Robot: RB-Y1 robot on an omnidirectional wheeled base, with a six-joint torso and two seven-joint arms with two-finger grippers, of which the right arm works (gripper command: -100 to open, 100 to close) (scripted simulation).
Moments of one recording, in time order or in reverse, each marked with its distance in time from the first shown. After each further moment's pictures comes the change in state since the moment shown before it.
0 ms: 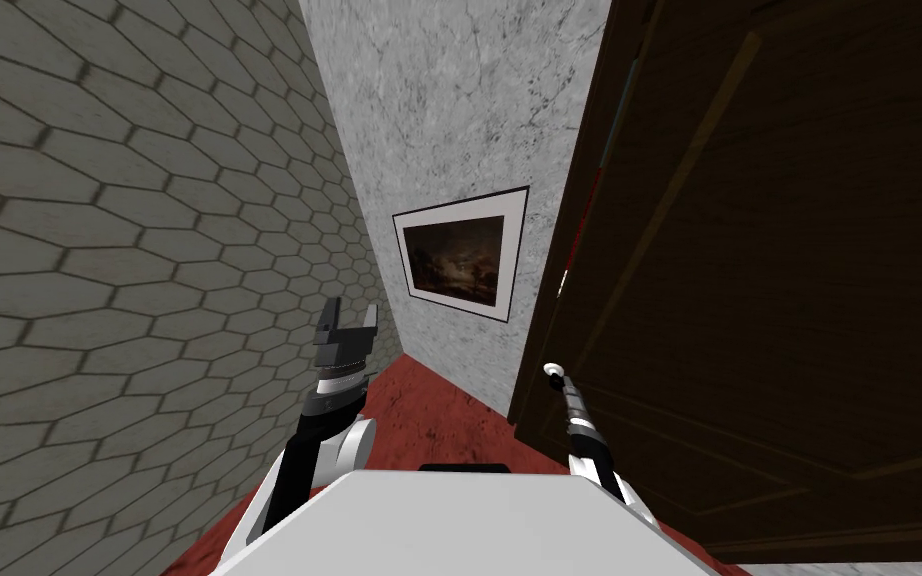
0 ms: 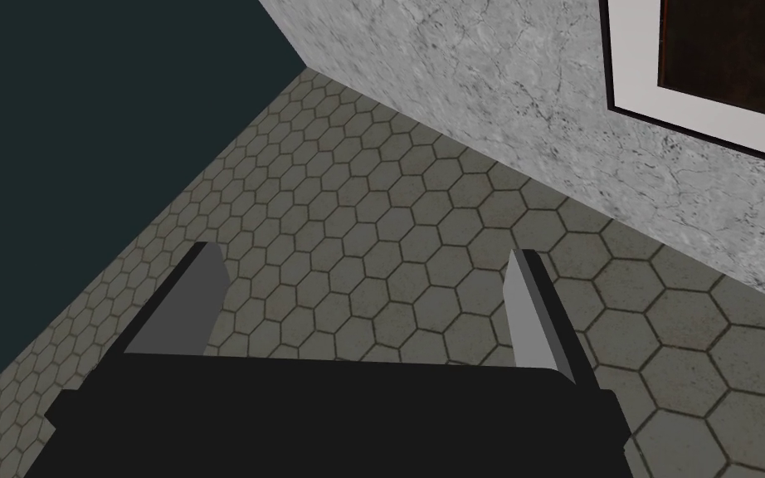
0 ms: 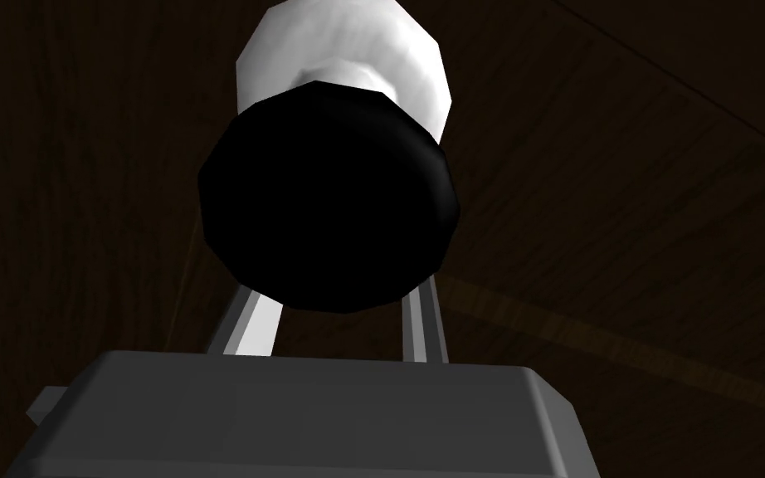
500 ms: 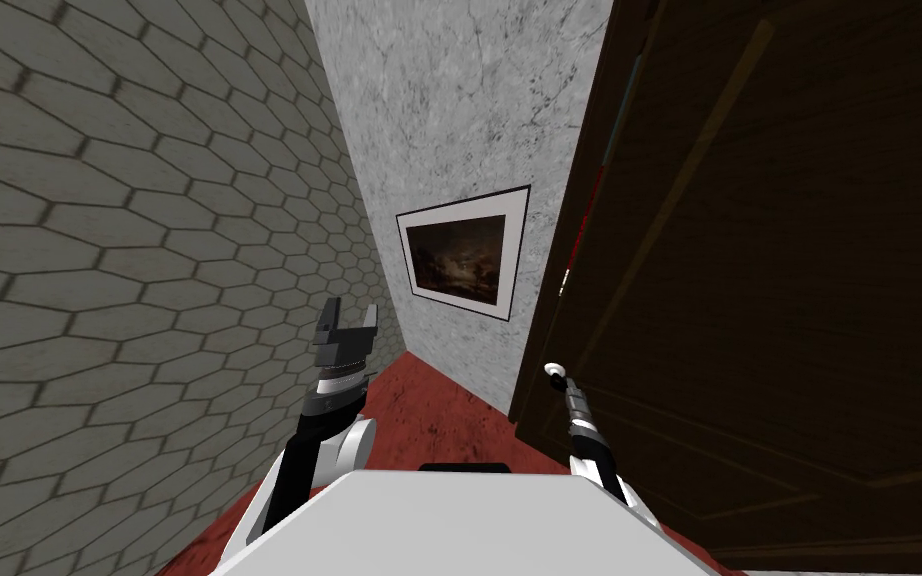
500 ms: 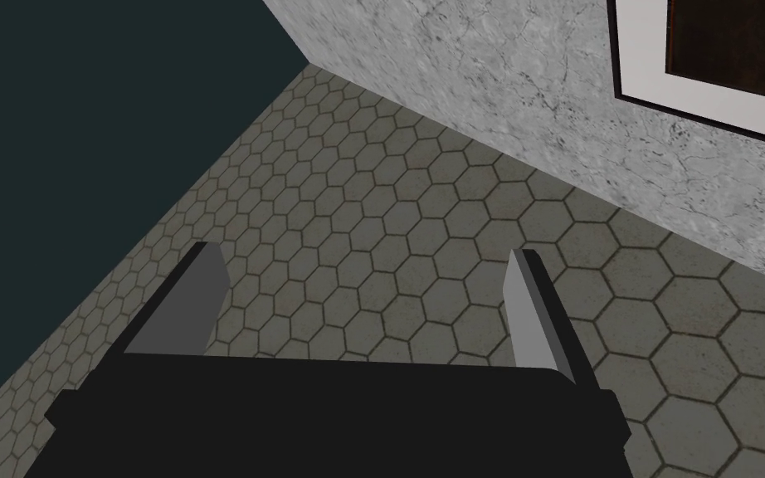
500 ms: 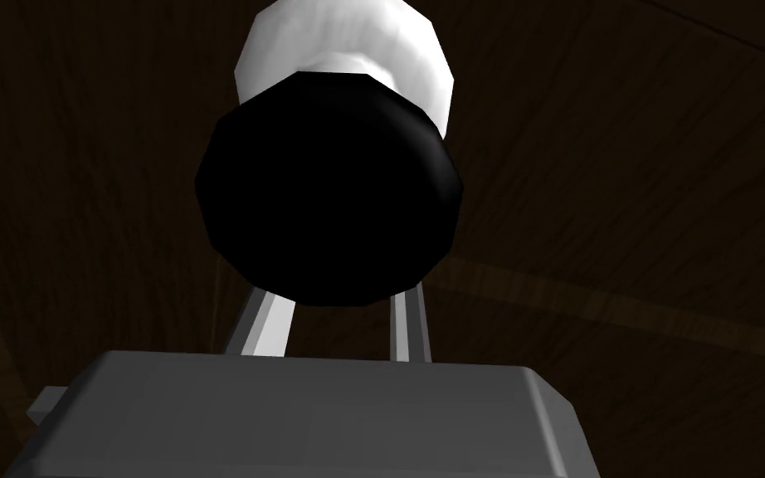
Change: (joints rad) arm 0.004 -0.016 0.032 0.015 -0.065 -0.008 -0.115
